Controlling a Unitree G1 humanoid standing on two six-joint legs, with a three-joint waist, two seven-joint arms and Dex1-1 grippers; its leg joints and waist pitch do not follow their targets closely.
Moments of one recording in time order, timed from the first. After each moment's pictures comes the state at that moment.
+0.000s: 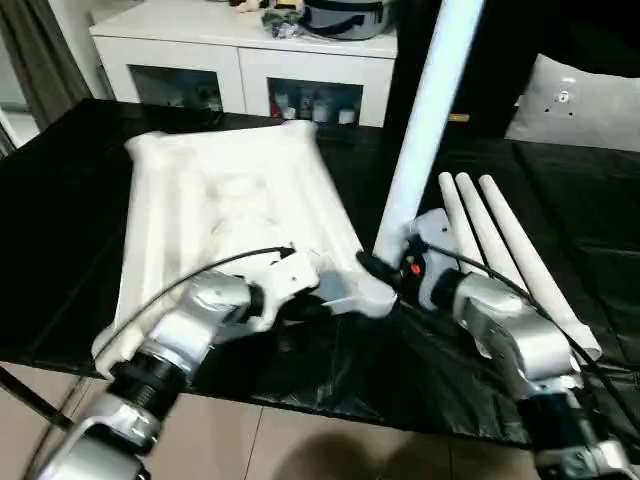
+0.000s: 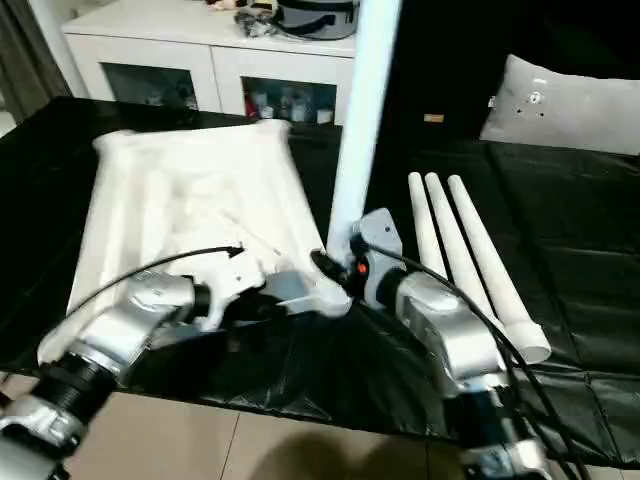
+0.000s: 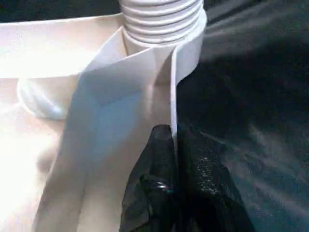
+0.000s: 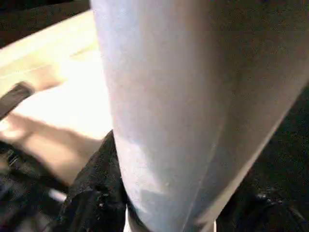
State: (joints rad) left arm -0.47 0.32 -0.37 0.35 0.04 0.29 -0.87; right arm -0.39 -0.22 0.13 0.16 0.19 0.47 0.48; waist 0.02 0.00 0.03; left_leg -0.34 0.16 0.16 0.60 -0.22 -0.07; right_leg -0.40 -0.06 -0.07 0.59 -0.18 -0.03
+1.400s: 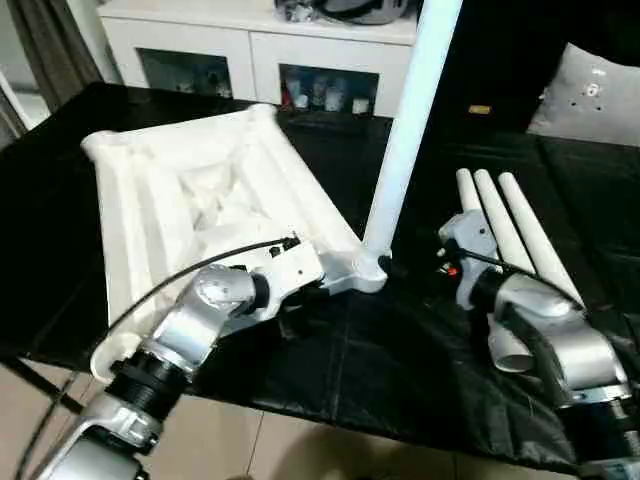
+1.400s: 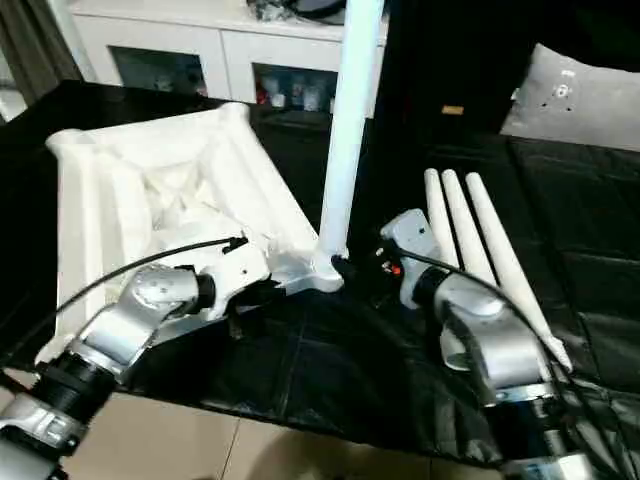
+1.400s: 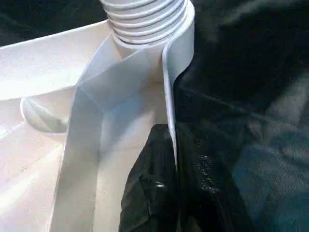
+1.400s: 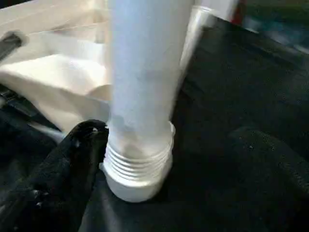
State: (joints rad) left arm -0.51 0.38 -0.40 0.36 0.11 0.17 -0.89; right arm -0.31 -0.43 0.09 0.09 0.20 0.31 0.72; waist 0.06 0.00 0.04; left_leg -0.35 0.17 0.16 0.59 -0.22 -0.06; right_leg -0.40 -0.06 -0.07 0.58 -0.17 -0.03
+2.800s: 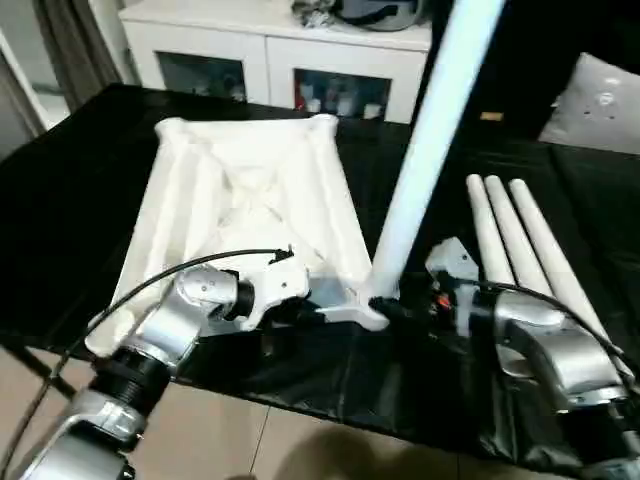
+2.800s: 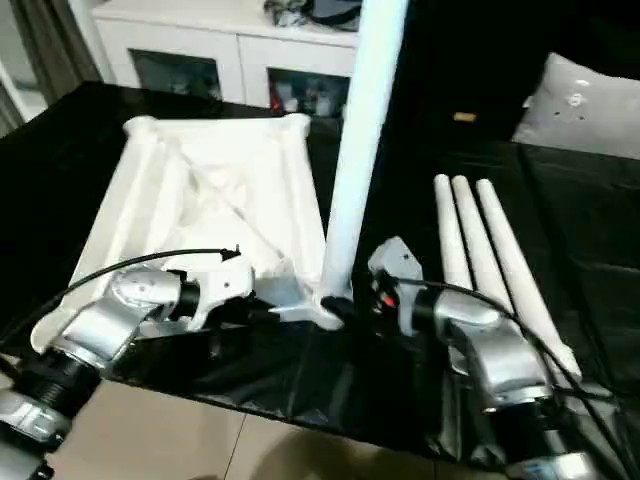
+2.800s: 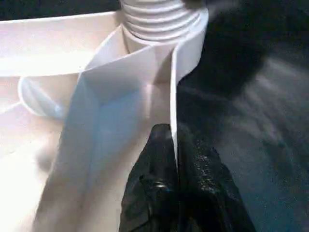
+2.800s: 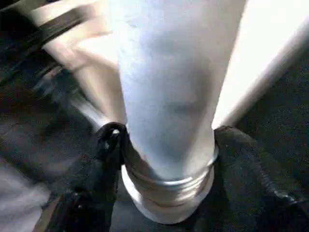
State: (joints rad) left arm -0.50 0.32 -0.34 0.41 0.06 0.21 -0.97; right arm -0.32 -0.31 0.10 0.22 0.21 0.38 0.76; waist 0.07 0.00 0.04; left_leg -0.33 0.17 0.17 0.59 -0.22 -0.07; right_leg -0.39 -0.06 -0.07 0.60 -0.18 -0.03
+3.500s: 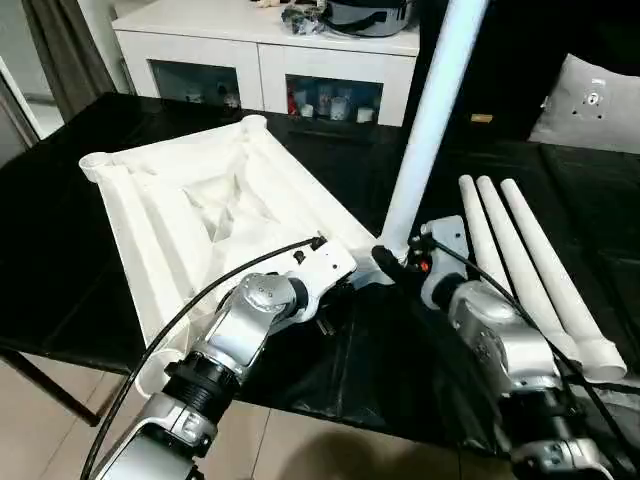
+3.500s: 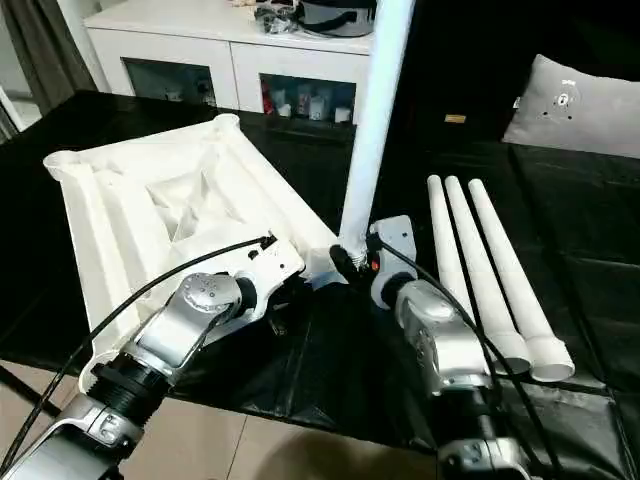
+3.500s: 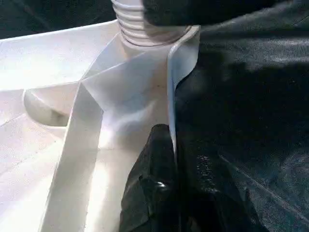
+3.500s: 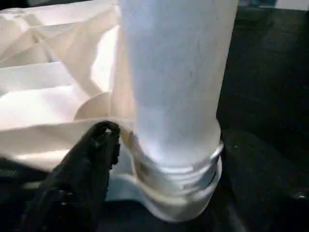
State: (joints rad) left arm -0.53 0.15 -0.36 0.41 0.16 0.36 -0.65; right arm -0.33 -0.18 0.01 0.28 0.17 0.34 0.46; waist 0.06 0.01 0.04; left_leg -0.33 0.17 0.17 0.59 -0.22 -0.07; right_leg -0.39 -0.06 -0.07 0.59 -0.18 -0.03
